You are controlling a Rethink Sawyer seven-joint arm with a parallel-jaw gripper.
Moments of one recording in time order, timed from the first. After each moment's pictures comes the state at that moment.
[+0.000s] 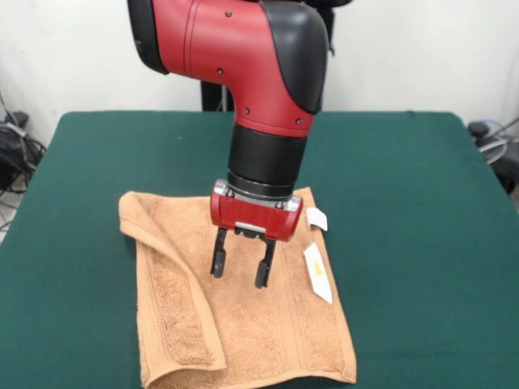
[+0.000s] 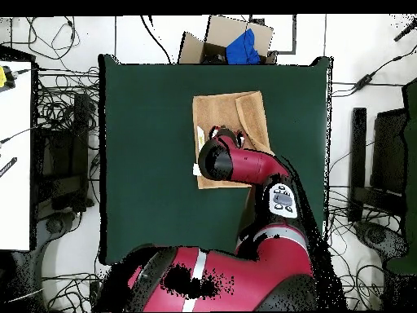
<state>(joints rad) -0.22 -0.37 -0.08 1.51 -0.08 0.02 1.79</state>
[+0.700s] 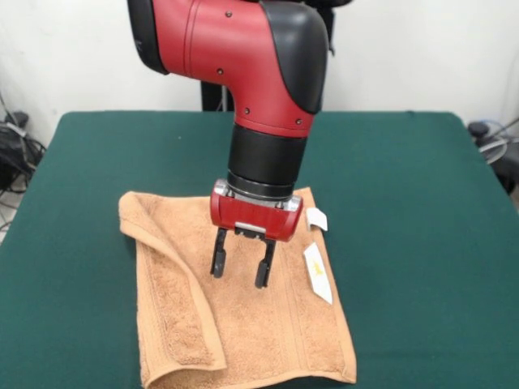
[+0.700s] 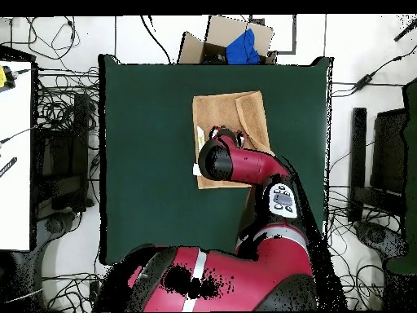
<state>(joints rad) -0.22 -0.37 -0.08 1.51 -0.08 0.02 1.79</state>
